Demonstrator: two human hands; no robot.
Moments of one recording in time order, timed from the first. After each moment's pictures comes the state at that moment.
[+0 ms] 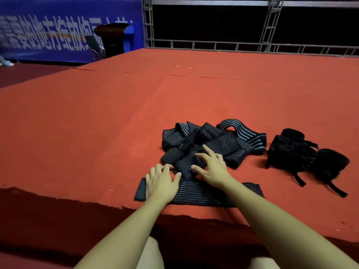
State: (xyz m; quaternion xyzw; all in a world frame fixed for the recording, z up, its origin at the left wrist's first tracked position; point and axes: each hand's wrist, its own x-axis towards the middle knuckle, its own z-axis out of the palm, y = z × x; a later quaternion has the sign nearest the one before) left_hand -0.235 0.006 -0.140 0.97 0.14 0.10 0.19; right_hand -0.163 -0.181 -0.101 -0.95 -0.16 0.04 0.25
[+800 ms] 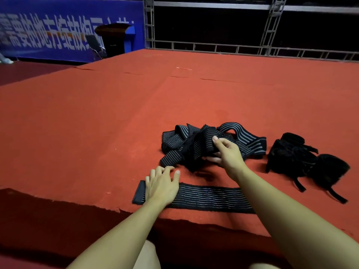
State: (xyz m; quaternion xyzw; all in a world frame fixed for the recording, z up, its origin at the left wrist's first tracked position) left_hand -0.230 0.005 -0.133 0.96 0.13 0.08 0.22; right_hand -0.145 -0.199 -0.053 -0.65 -0.04 0.05 0.75
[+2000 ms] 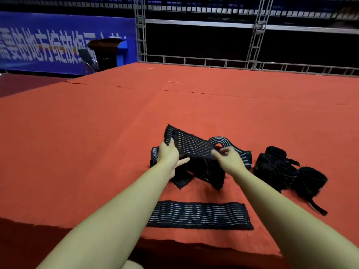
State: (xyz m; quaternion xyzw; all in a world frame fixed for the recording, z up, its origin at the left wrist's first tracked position) left_hand -0.147 -0.045 -0.003 0.55 0.18 0.07 0.81; right_hand -0.102 -0.252 -0.029 -0.90 0.04 -0.04 0.43
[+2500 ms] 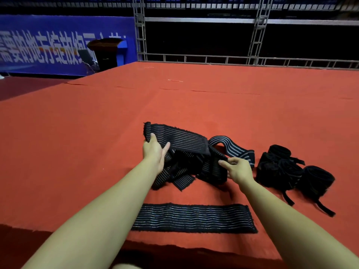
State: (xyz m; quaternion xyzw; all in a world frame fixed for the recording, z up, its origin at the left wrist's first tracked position) left_hand -0.135 -0.013 0.010 0.40 0.22 0.16 0.87; right_hand -0.094 -0.274 -0.069 -0.81 0.11 -0.03 0.58
